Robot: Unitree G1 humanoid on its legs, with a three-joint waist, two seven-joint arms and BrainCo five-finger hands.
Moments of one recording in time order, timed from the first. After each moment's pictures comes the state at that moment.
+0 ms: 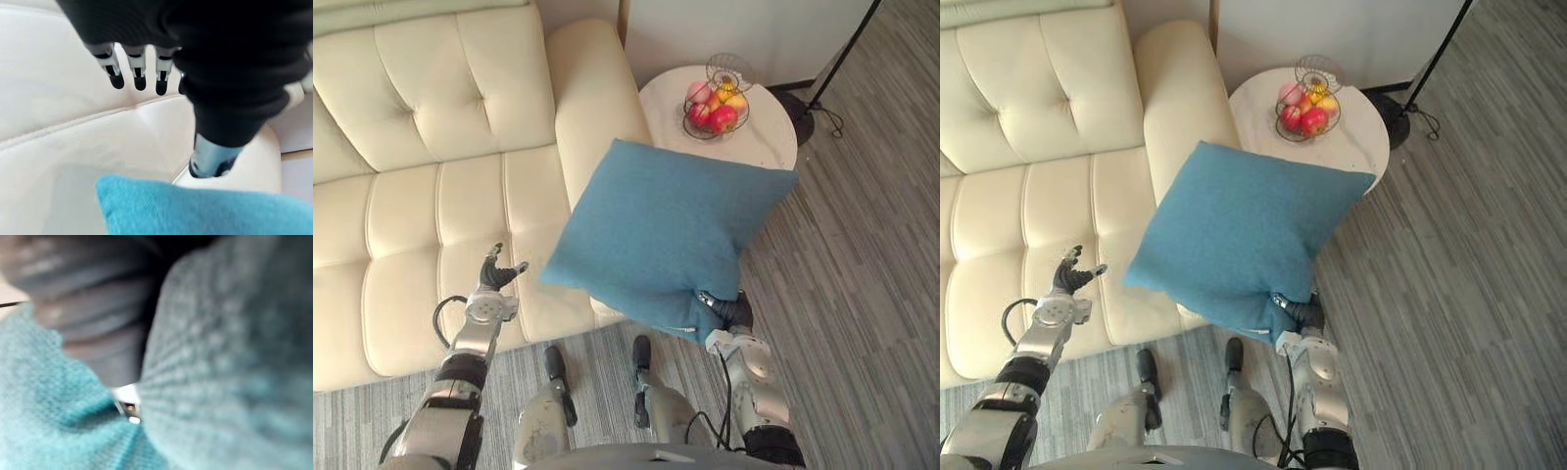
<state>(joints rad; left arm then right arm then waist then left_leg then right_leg) -0.42 0.28 -0.03 0.80 0.05 -0.02 0.18 0.00 -0.04 -0.12 0.21 0.28 -0.06 -0.07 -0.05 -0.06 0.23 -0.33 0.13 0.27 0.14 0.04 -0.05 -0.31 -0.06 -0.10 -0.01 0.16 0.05</state>
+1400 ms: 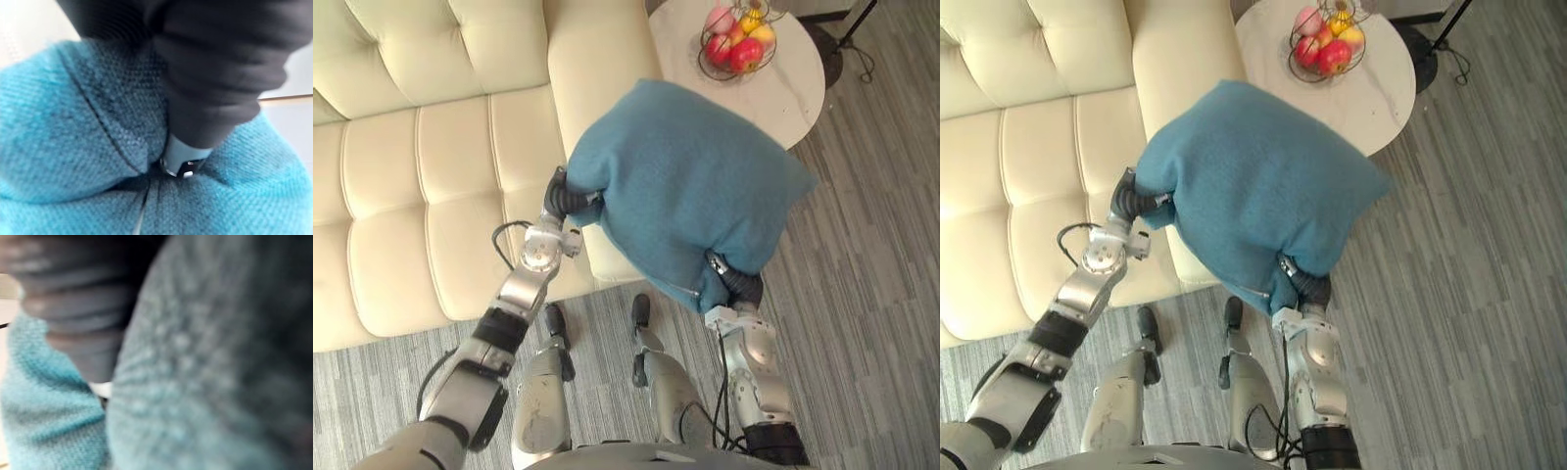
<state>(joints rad) -0.48 0.20 -0.29 0.27 -0.16 -0.07 0.22 0.09 -0.05 0.00 -0.01 0.39 -0.14 -0.20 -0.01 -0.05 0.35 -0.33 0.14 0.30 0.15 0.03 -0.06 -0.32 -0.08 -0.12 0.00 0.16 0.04</state>
